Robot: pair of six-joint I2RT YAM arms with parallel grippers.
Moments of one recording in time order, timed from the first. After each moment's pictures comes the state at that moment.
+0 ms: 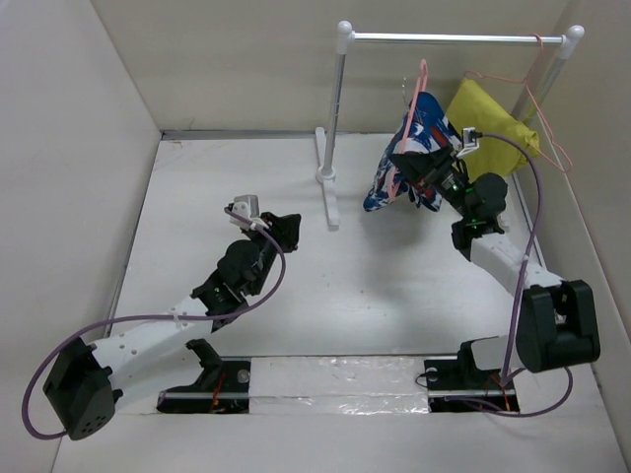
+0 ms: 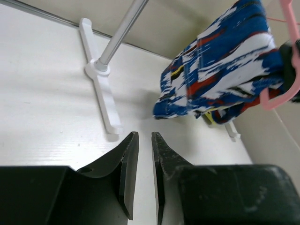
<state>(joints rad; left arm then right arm) -0.83 0.92 0.53 0.40 -0.49 -0.59 0.16 1.34 0.79 0.92 -0.57 1.15</state>
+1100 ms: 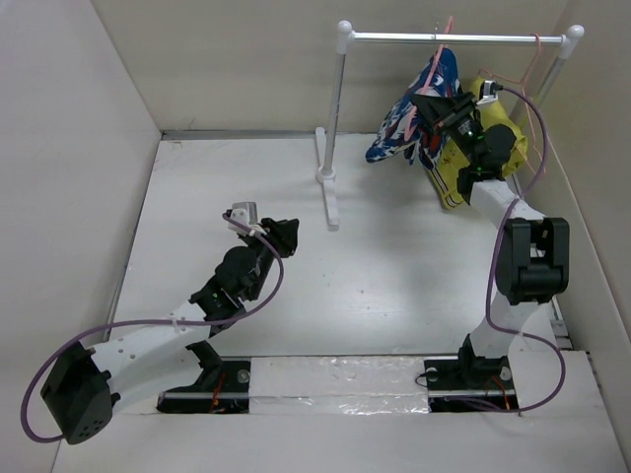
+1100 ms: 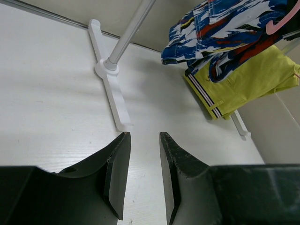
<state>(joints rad) -0.82 0.88 0.46 0.43 -0.51 -0.54 0.01 1.80 1.30 1.03 -0.58 1.38</state>
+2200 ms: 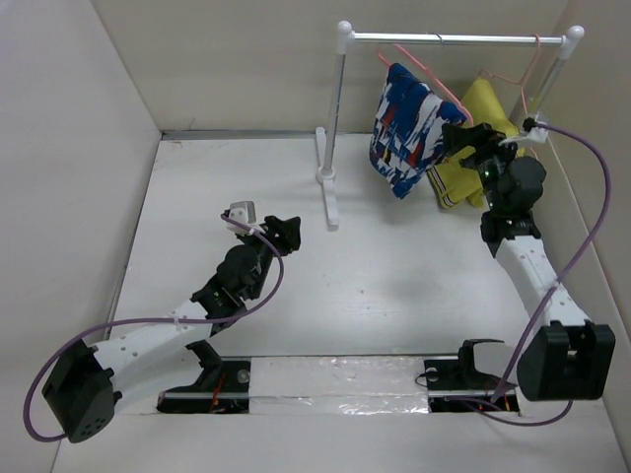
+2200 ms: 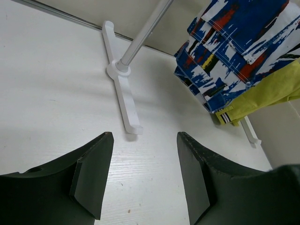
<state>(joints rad) -0.82 0.90 0.46 0.43 -0.56 -0.55 0.00 1.22 0.96 0.50 -0.14 0.55</state>
